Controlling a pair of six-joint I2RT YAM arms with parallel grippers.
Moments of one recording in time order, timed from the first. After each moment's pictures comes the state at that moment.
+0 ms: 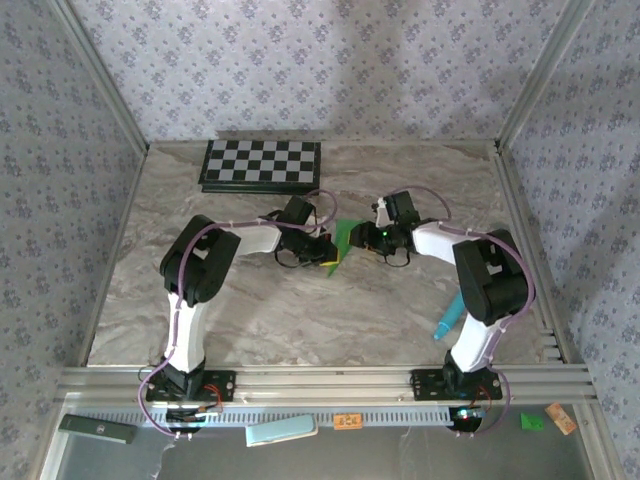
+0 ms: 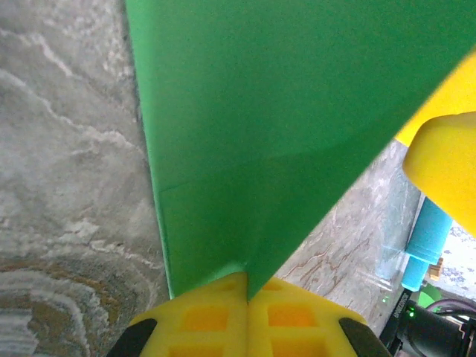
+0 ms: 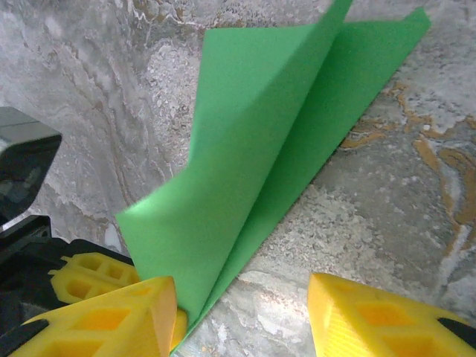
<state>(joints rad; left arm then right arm) -0.62 2.05 1.22 -0.18 0.68 -0.66 0.35 1.77 0.96 -0.14 -0.45 0.52</state>
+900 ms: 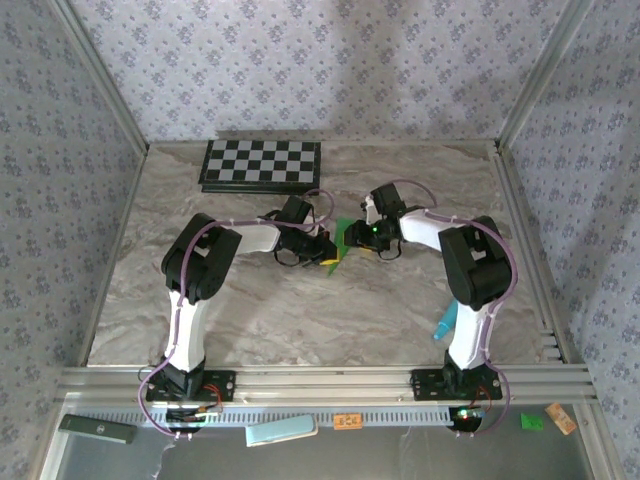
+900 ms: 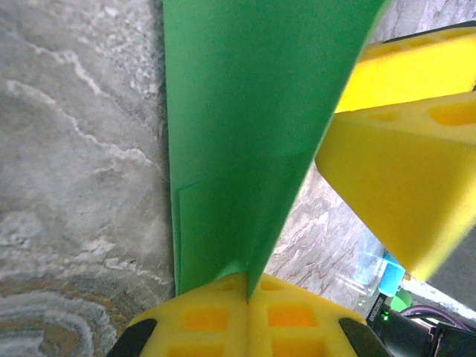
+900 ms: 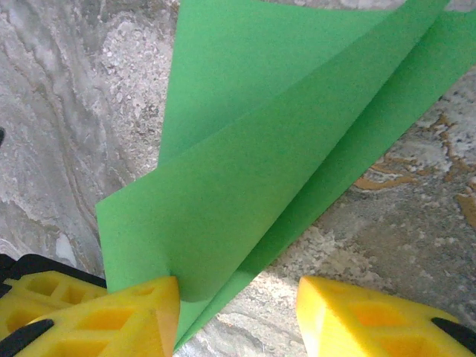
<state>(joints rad) -0.60 2.07 1.22 -0.13 0.72 -0.73 0.38 1.91 1.14 -0.31 -0.40 0.43</state>
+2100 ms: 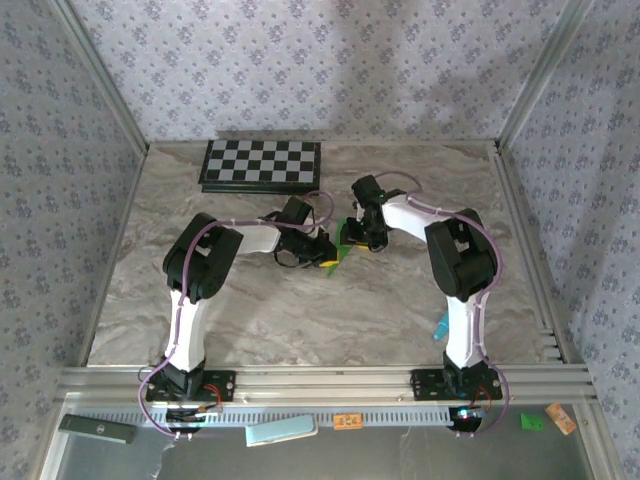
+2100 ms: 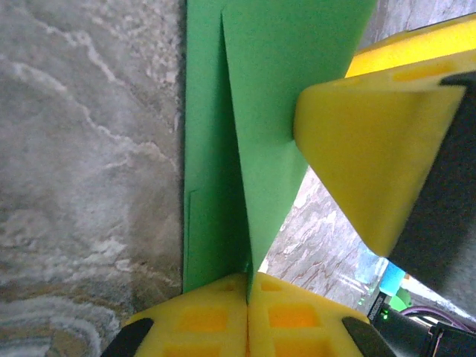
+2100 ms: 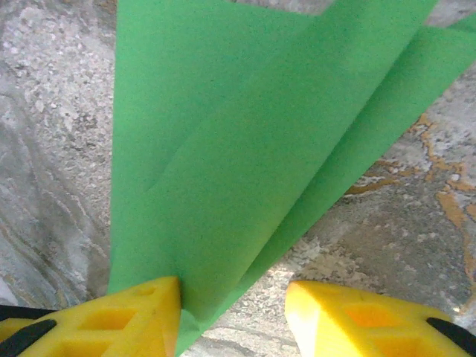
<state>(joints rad) -0.60 2.08 1.21 -0.13 0.73 -0.74 0.45 2.03 1.39 -0.63 -0.20 0.46</state>
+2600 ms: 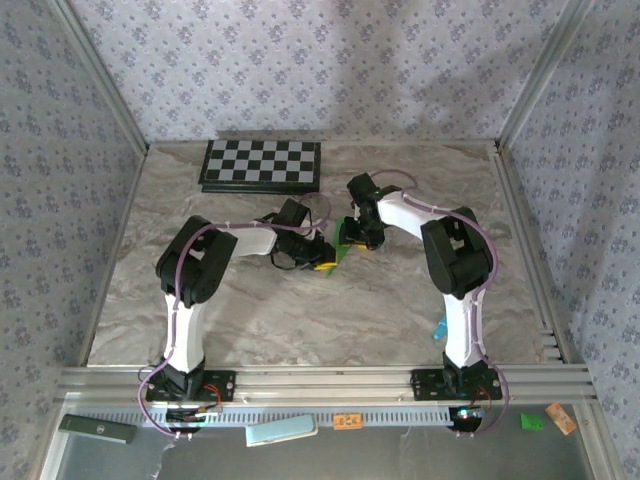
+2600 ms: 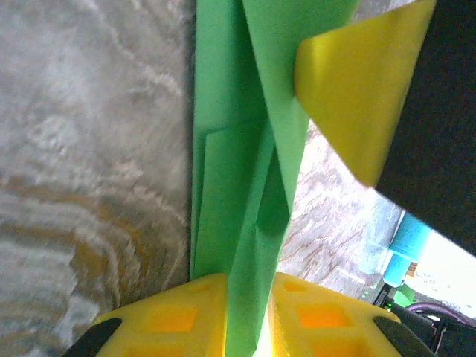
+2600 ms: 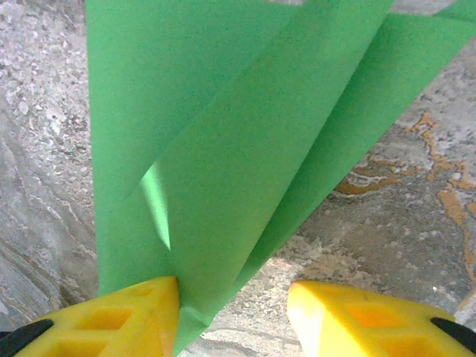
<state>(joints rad) -0.60 2.02 1.16 -0.16 0.70 -0.73 0.46 2.06 1.45 -0.71 -0.17 0.48</state>
